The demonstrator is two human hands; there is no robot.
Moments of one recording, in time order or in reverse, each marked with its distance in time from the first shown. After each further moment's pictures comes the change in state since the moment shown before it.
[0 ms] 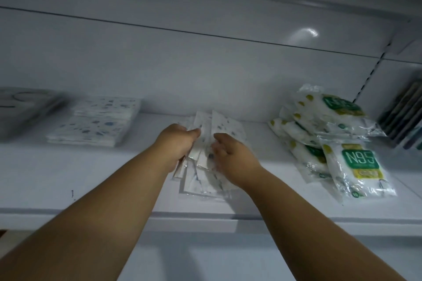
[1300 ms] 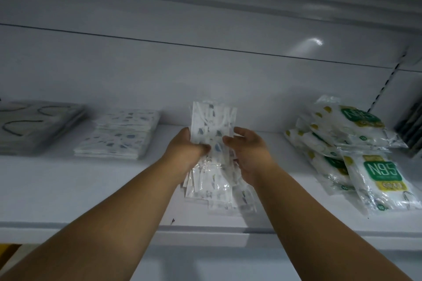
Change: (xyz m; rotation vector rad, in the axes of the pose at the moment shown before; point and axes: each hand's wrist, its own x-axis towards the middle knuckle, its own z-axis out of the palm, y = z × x) left_hand 0.013 -0.015 -0.035 -0.213 -0.137 0.112; right_hand 0.035 -0.035 0.010 0.937 0.141 0.219
